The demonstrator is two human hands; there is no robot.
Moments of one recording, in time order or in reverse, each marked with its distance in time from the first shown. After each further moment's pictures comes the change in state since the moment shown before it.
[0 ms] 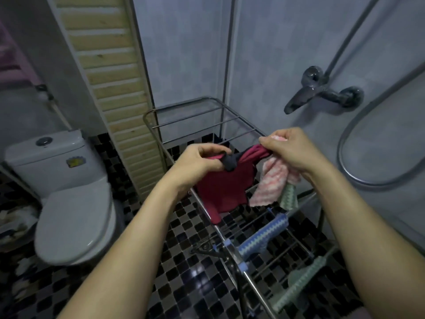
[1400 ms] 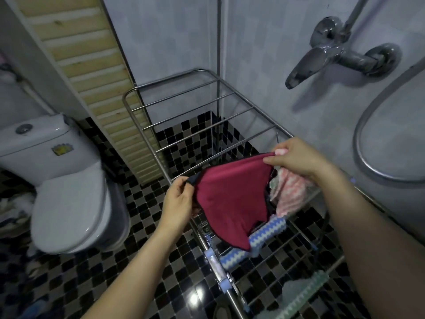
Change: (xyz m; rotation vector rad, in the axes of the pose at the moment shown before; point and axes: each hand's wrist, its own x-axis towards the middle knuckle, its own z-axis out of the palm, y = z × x) left_hand 0.034 -0.128 0.052 -0.047 0.386 -0.245; right_hand 0.062 0.119 -0.024 -0.172 -0.220 0.251
